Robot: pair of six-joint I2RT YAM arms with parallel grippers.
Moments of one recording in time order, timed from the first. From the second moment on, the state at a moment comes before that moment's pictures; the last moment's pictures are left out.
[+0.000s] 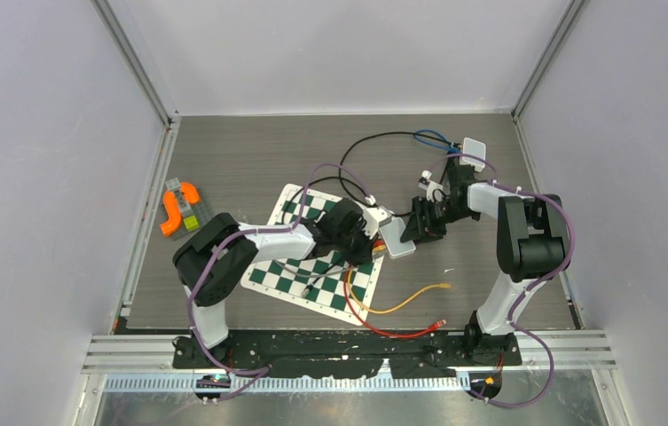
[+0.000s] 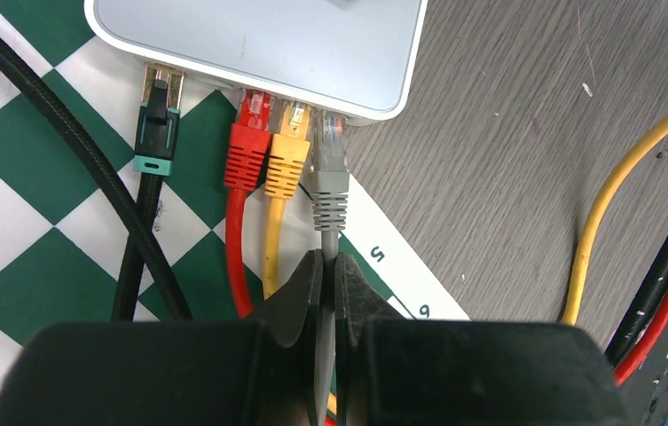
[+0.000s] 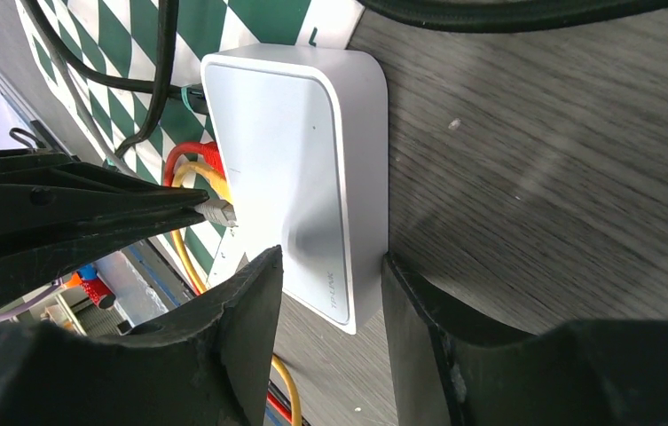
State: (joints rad) left arm -0.89 1.84 1.03 0.02 0.31 -0.08; right arm 0.05 1.80 0.99 -0.56 -0.75 -0.02
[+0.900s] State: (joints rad) left arm -0.88 1.84 1.00 0.06 0.34 -0.11; right arm 0.04 1.81 0.99 -0.56 -0.77 -0.02
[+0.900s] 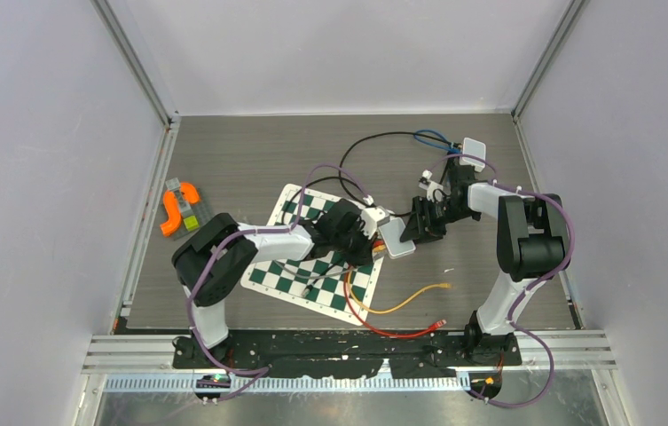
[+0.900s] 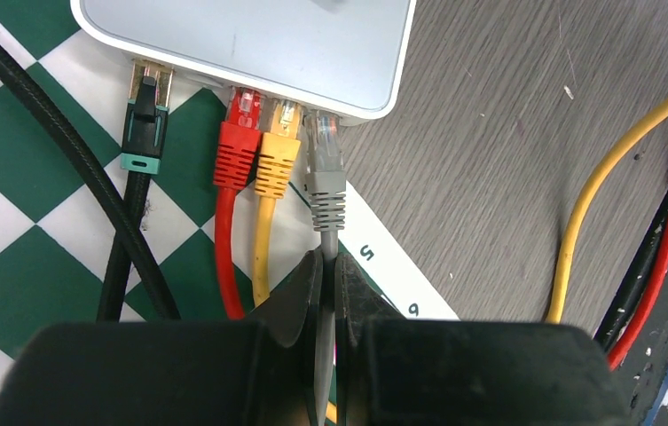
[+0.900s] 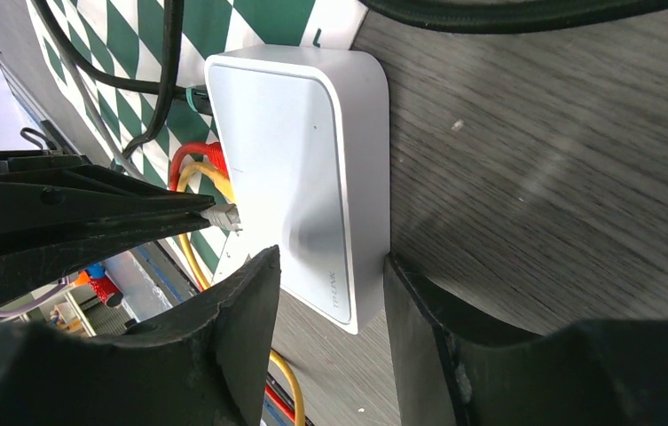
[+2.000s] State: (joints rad) left arm -0.87 1.90 1.11 -0.07 0.33 -0.08; right arm 0.05 1.82 0.98 -0.54 -0.78 -0.03
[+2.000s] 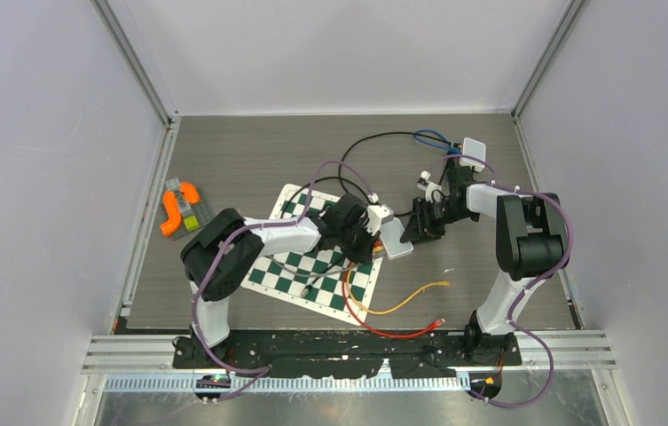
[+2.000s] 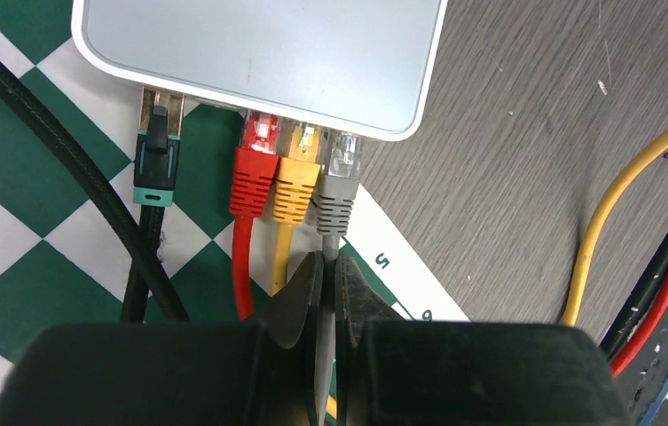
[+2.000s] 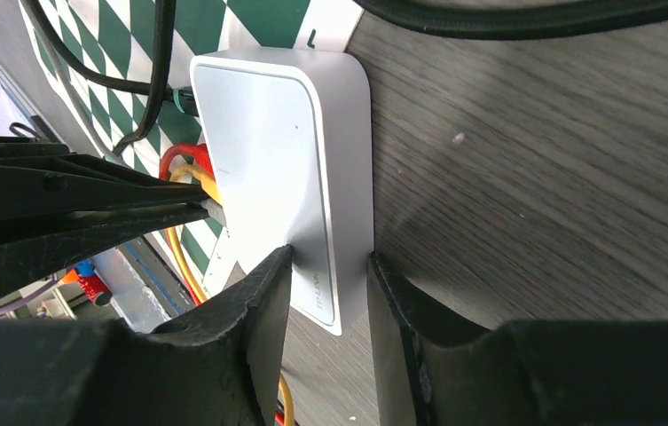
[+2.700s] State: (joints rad) left arm -0.87 1.91 1.20 -0.25 0.28 -0.11; right arm 0.13 1.74 0.90 -0.36 -0.71 0.05
